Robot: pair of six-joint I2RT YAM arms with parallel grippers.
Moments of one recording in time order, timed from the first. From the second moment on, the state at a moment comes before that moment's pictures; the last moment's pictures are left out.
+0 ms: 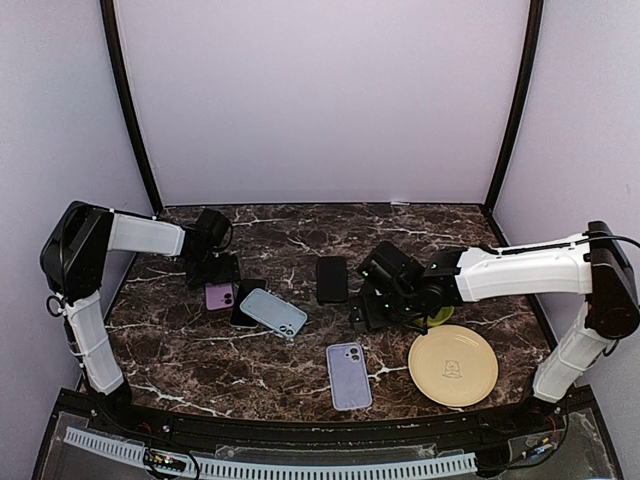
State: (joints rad) left arm -0.37 1.88 1.14 -0.42 -0.20 -0.61; right arm 1.02 1.61 1.07 -0.54 0.29 0.66
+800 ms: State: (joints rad) left arm -0.37 1.88 1.14 -0.46 -0.20 -0.57; right arm 1.02 1.61 1.07 -0.53 0.32 0.63
